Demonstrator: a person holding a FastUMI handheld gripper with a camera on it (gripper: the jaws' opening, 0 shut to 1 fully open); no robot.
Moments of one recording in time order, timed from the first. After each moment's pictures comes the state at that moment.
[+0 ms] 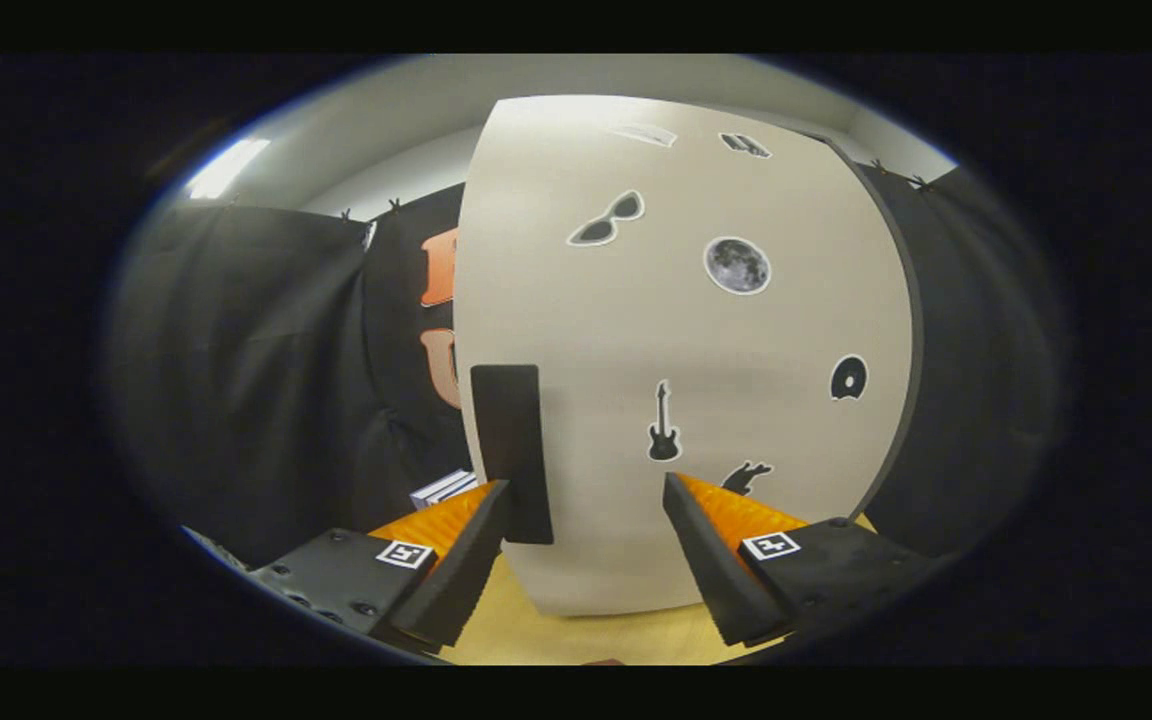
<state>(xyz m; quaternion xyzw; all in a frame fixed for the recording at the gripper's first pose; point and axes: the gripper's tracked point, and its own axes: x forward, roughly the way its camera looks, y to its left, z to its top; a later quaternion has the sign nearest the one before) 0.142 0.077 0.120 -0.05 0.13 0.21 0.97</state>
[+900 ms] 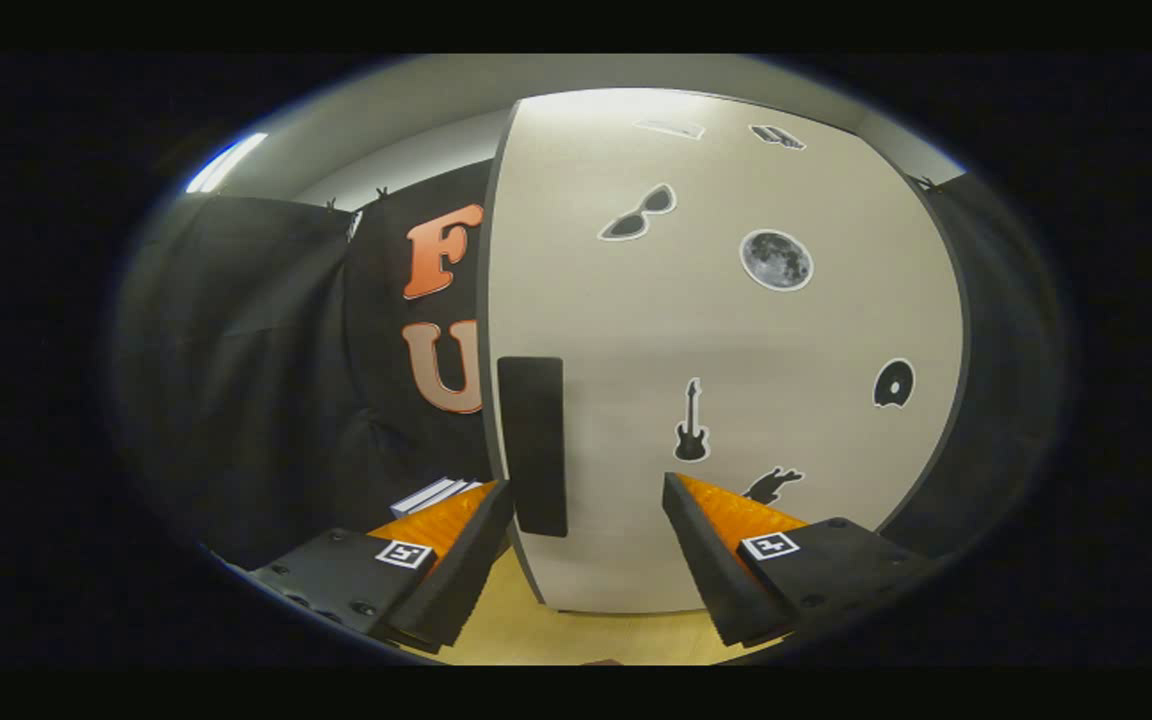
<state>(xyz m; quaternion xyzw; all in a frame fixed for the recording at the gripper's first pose) 0.155 0.092 0.104 -0.05 0.14 0.19 0.97</state>
